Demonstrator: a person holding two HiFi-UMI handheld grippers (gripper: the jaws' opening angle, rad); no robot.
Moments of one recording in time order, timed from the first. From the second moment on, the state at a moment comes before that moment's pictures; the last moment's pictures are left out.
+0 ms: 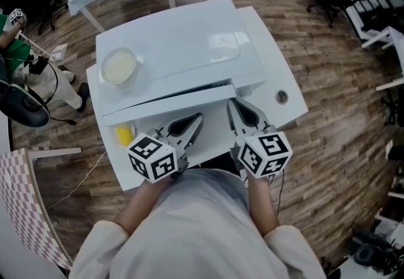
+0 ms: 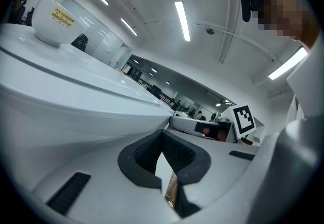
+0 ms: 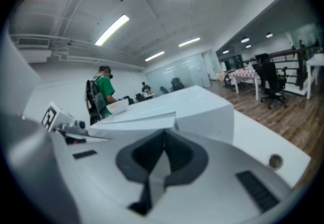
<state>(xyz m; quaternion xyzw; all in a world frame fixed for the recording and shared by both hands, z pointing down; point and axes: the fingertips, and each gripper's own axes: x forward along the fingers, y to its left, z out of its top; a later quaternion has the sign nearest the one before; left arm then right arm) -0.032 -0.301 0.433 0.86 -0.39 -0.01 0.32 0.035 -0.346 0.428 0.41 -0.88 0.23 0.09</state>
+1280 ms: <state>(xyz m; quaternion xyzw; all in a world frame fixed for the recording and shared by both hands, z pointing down) -0.031 -0.295 0.434 0.85 -0.41 -0.02 0.33 0.029 -0.362 0.429 0.42 -0.88 0.22 0.08</state>
